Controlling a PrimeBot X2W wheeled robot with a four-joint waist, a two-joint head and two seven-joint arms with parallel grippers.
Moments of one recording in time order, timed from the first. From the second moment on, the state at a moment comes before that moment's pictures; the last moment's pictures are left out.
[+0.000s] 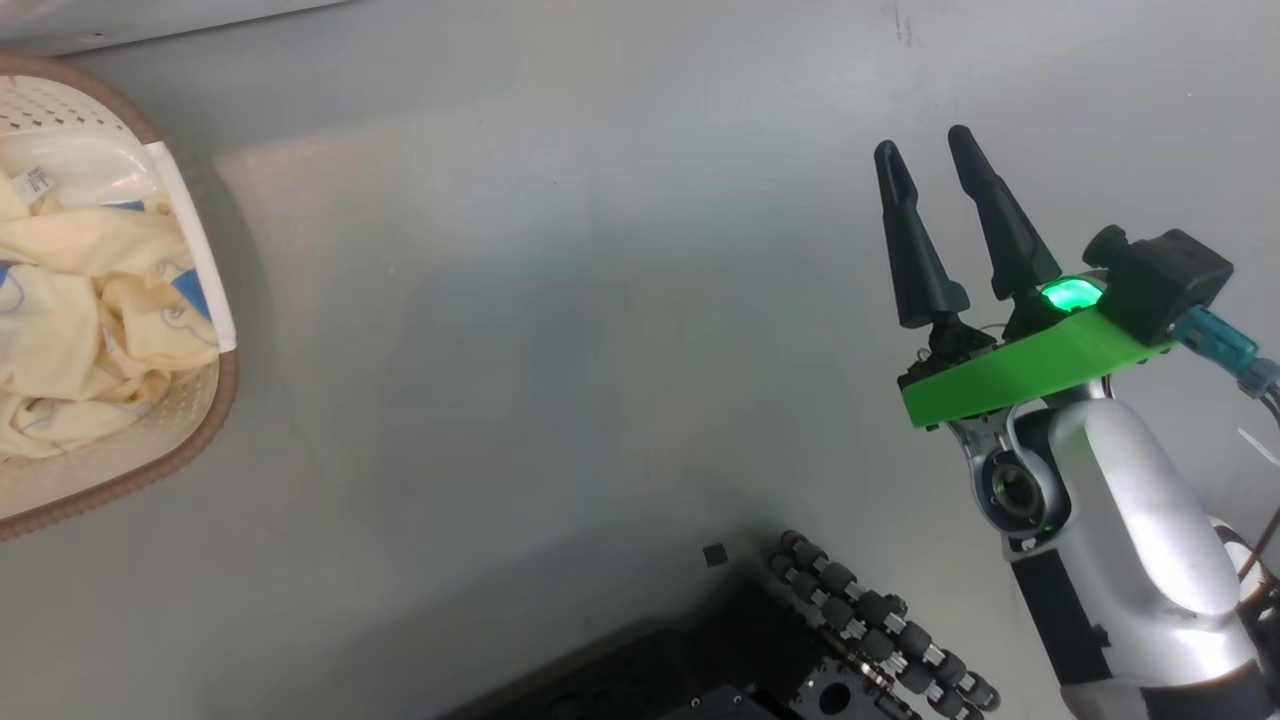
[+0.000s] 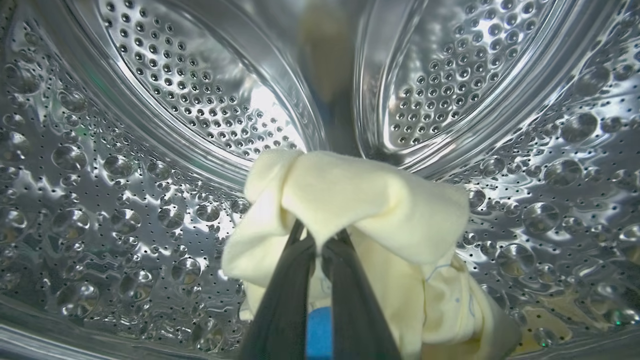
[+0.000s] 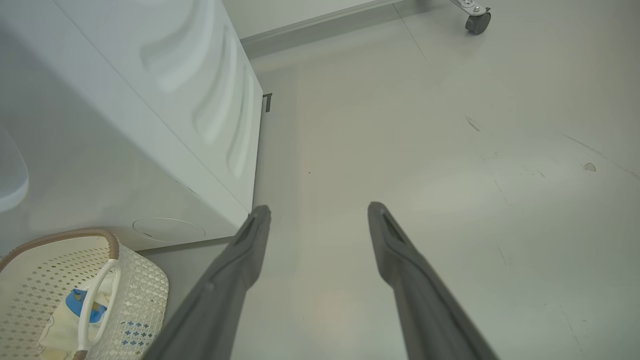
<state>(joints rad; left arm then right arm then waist) -1.70 0.59 -0.34 1.01 -0.29 -0.13 -0.05 -0.44 -0.05 0.23 0.18 0.46 0.13 -0.25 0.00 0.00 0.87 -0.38</state>
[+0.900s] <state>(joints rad) -1.56 0.48 -0.46 1.15 -0.47 -0.13 -0.23 -0.44 -0.05 0.11 0.19 0.36 0.13 -0.25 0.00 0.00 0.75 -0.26</state>
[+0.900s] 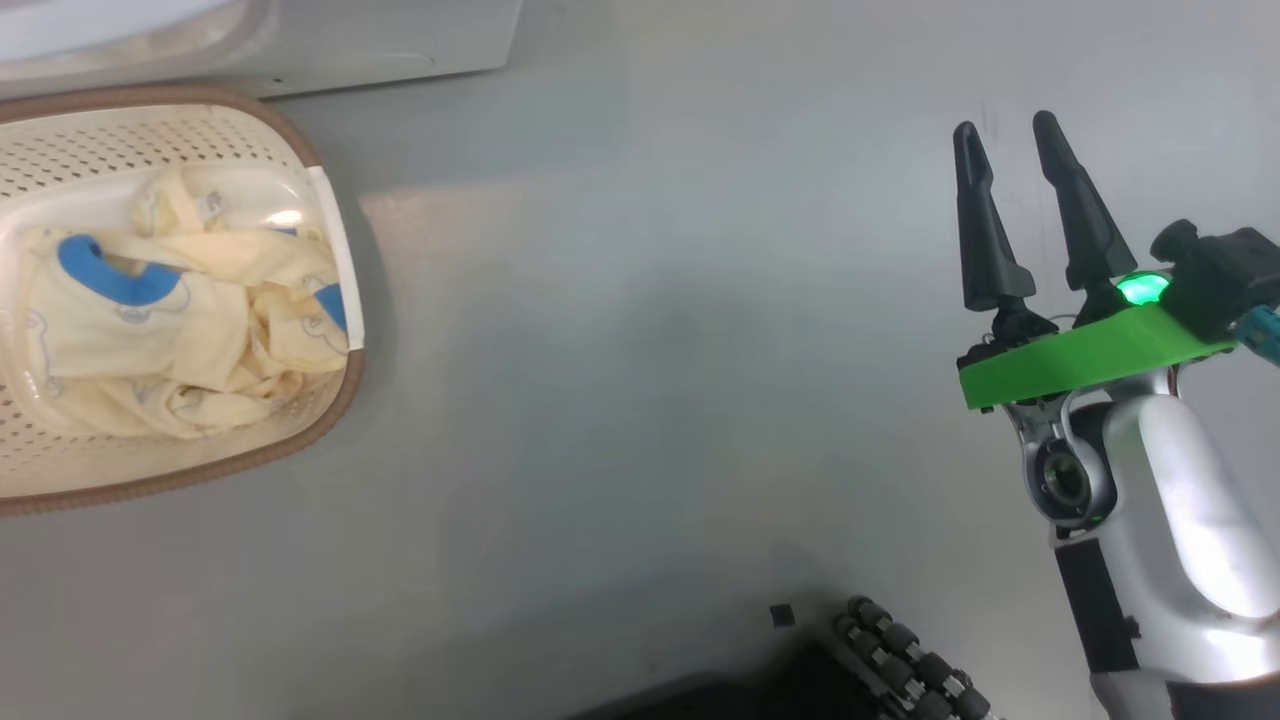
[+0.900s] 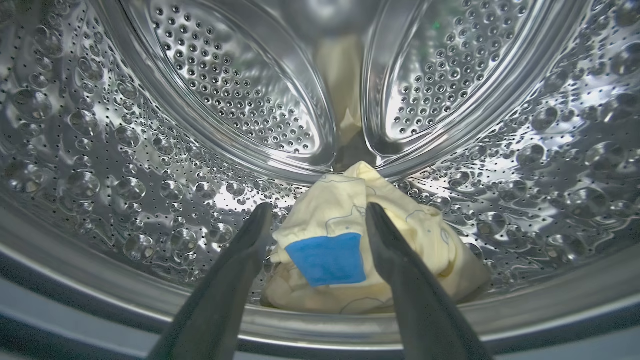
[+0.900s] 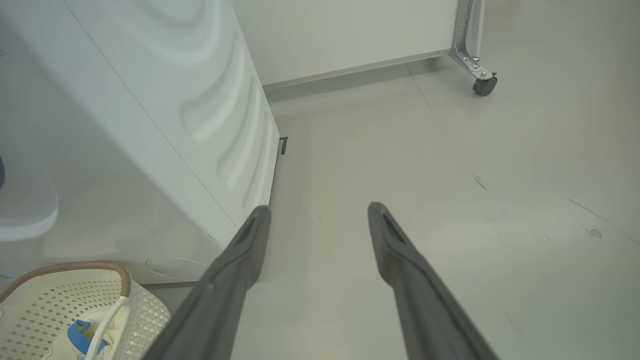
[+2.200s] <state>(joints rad) -0.33 0.39 -0.43 0.35 -0.45 0.05 -0.25 -0.16 -0.07 0.10 0.28 0.34 0.13 -0.25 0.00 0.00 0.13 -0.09</state>
